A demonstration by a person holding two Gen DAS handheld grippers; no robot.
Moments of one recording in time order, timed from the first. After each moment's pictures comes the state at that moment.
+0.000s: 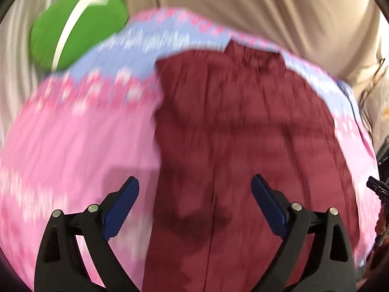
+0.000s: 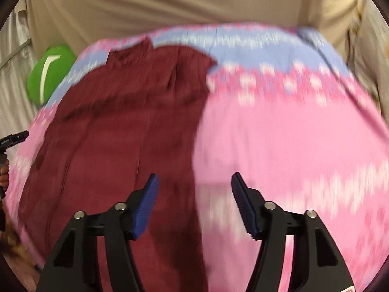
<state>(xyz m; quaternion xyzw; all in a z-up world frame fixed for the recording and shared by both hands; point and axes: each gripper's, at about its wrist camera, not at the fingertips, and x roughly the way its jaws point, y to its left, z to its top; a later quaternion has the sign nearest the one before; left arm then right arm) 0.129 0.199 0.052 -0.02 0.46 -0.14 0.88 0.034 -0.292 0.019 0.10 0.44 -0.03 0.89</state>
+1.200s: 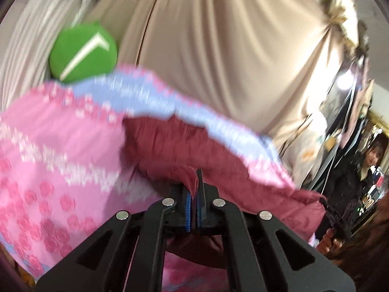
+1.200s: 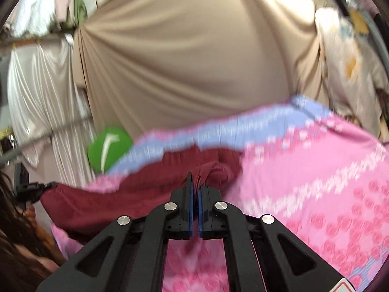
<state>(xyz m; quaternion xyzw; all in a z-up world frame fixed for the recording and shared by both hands) -0.085 0.273 0.167 -0.20 0.25 -0.27 0.91 -0.182 -0.269 0.124 0.17 0.12 0.03 0.98</state>
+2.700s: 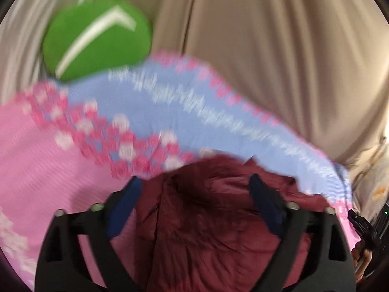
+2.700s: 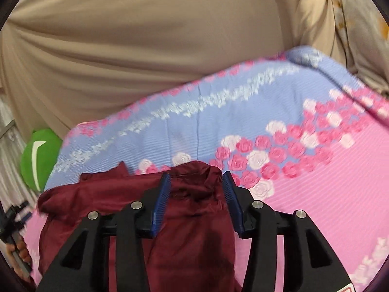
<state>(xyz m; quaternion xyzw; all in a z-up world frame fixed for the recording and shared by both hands) 0.201 0.207 0.083 -0.17 0.28 -0.13 0.94 0.168 -0.334 0.037 0.20 0.26 -0.08 0.94</state>
